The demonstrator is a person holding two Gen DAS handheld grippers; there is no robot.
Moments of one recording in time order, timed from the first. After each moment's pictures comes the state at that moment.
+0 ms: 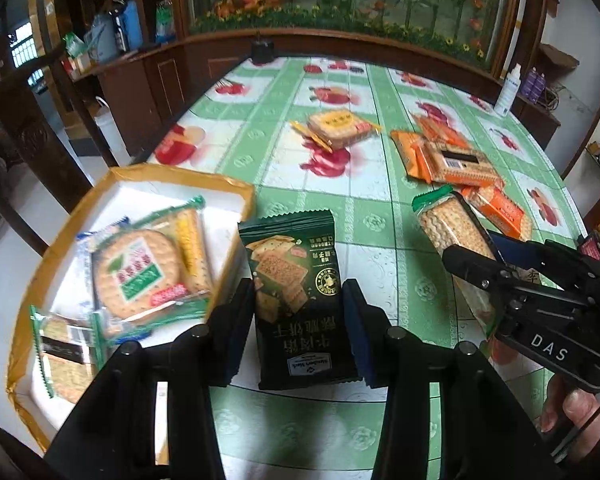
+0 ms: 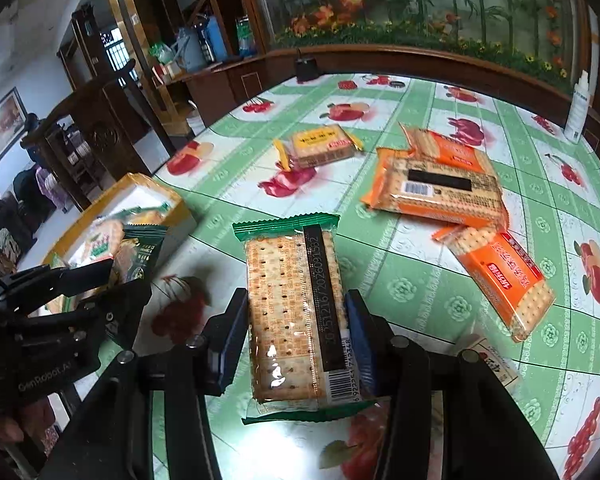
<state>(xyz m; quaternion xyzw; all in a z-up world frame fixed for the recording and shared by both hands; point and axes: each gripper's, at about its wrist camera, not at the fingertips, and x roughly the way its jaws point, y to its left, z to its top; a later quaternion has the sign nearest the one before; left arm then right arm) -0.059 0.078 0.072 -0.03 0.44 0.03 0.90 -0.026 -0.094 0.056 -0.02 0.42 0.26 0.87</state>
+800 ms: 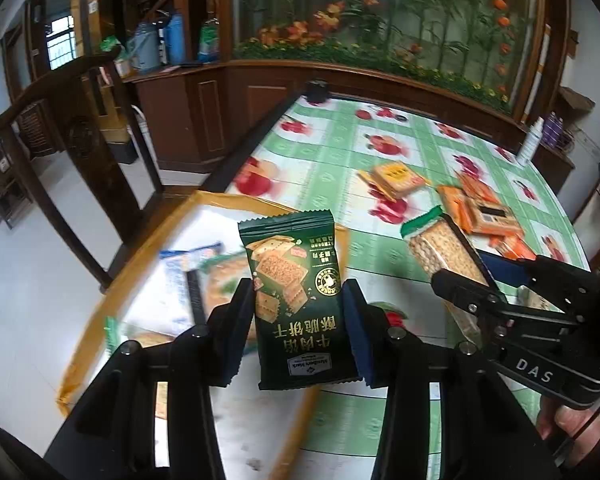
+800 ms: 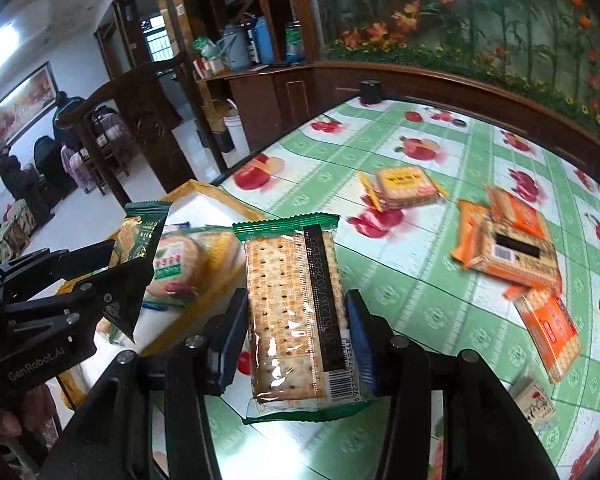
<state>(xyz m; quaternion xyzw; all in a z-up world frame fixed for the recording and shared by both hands) -0.087 0.154 0.107 -0.06 0.39 0.07 0.91 -0.039 -0.014 0.086 -0.06 0.39 0.31 0.86</state>
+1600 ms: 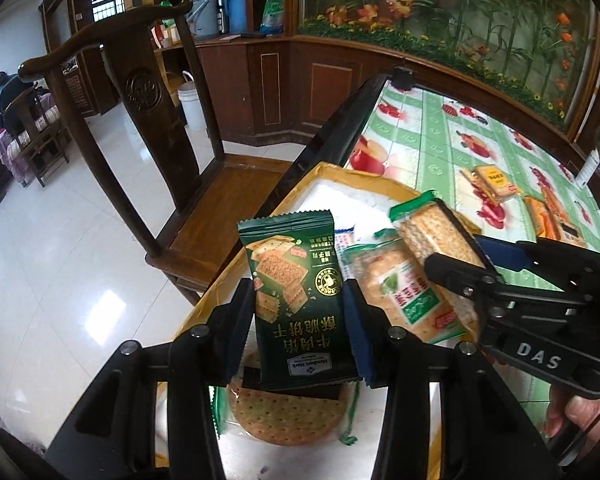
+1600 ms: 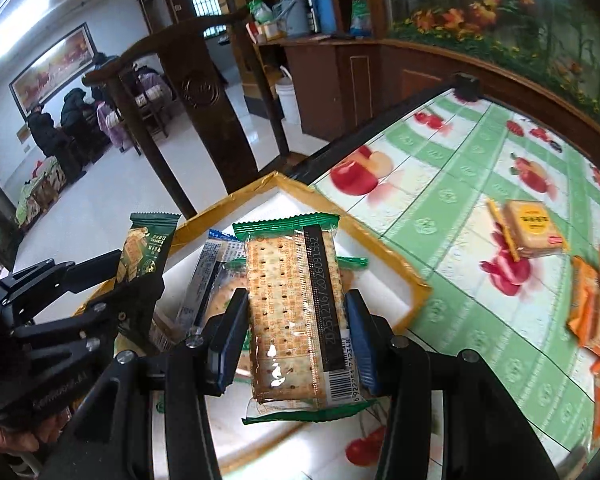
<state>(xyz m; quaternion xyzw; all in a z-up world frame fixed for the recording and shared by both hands) -0.090 0.250 0.074 -0.09 0.43 0.15 0.89 -0.021 0.113 0.066 -0.10 0.43 0.38 0.81</state>
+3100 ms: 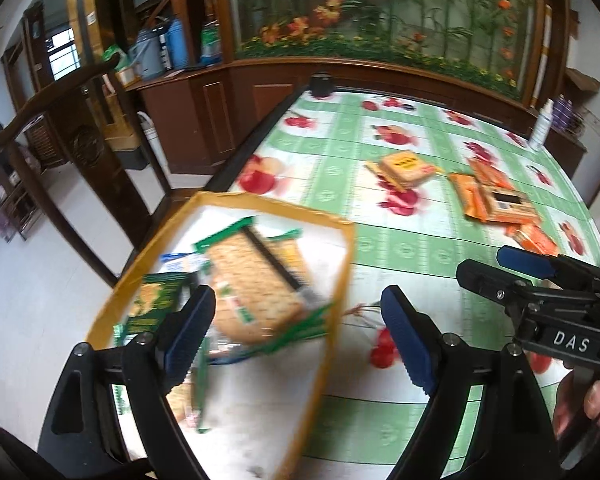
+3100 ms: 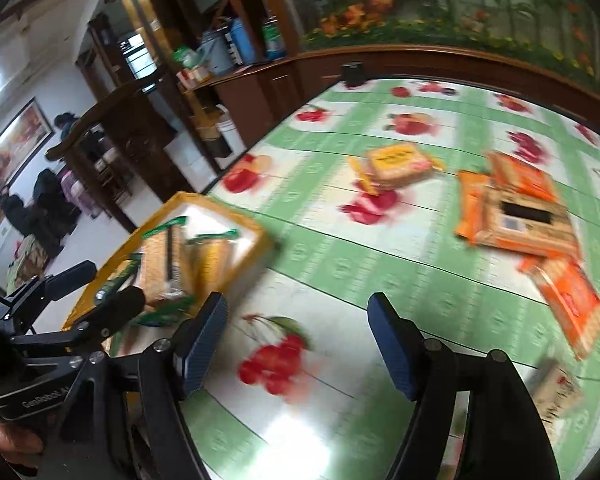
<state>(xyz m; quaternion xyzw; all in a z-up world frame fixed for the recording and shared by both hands) -0.074 0.127 0.096 -0.02 0.40 0.08 0.91 -0.021 -0.039 0.073 0.02 0.43 0.29 0.86</state>
